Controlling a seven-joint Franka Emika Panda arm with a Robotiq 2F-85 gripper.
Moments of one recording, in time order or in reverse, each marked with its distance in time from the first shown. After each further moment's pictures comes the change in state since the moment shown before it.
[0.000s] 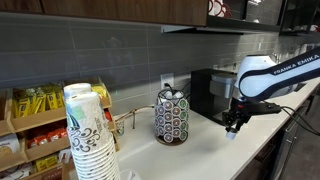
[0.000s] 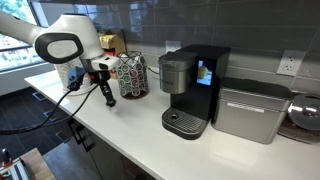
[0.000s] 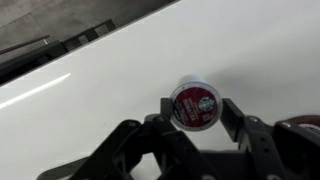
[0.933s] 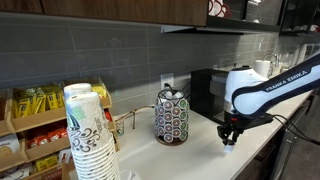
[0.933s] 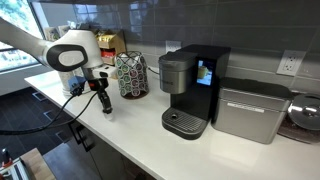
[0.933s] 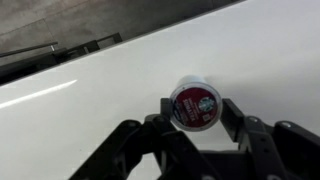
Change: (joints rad) arm 0.112 0.109 -0.011 -0.016 -0.106 0.034 0.086
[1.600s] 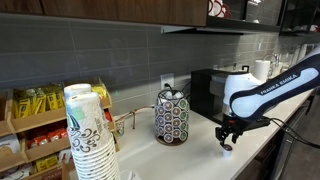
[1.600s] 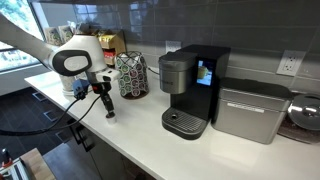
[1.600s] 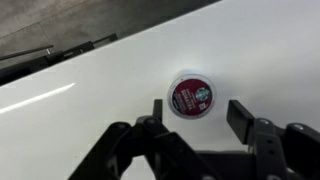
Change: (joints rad) arm 0.013 0.054 -0.024 0.006 0.002 0.052 0.018
